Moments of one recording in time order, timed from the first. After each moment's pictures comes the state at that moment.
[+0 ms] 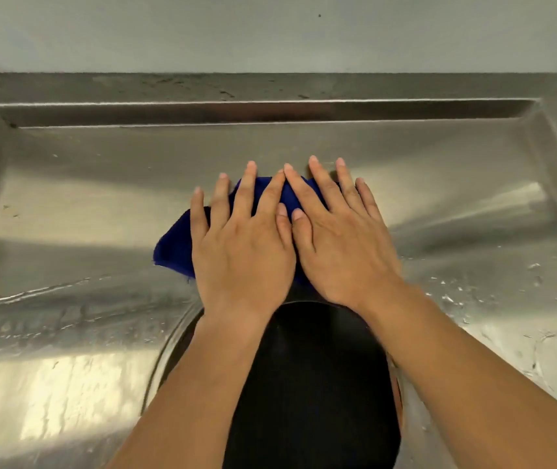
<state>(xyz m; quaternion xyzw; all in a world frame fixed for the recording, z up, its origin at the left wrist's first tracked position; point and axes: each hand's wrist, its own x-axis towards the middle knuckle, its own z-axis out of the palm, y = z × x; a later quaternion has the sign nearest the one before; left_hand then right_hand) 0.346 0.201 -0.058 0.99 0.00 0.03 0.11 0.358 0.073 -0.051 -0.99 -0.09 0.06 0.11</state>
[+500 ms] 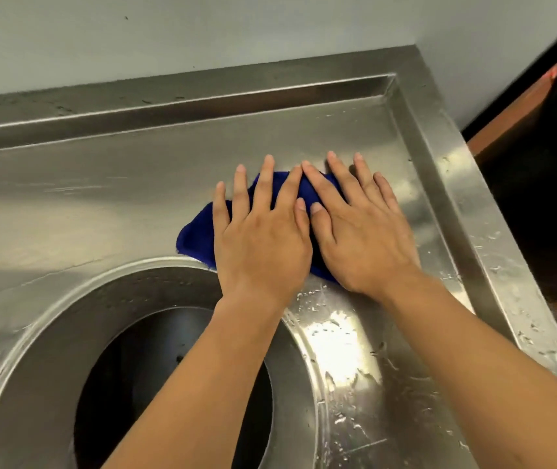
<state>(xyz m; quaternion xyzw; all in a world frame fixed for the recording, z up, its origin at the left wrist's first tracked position) 0.348 0.023 -0.060 0.99 -0.08 -0.01 0.11 0.342 -0.113 -0.053 -0.99 -0.01 0.07 0.11</state>
